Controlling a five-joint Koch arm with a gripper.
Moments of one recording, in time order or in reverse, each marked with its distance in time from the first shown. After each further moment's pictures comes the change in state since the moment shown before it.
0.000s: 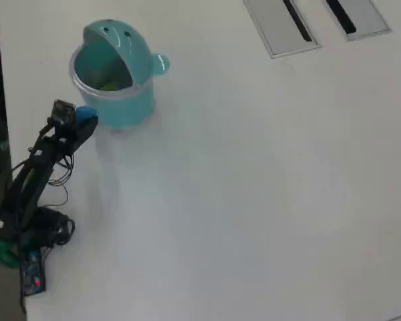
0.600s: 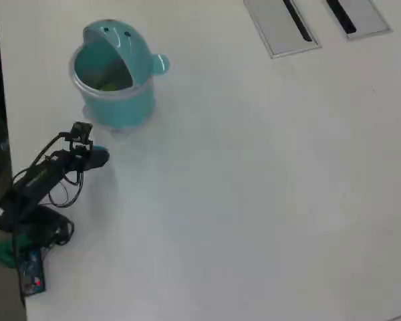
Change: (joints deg) arm 8.5 -6.1 15.7 6.3 -13.4
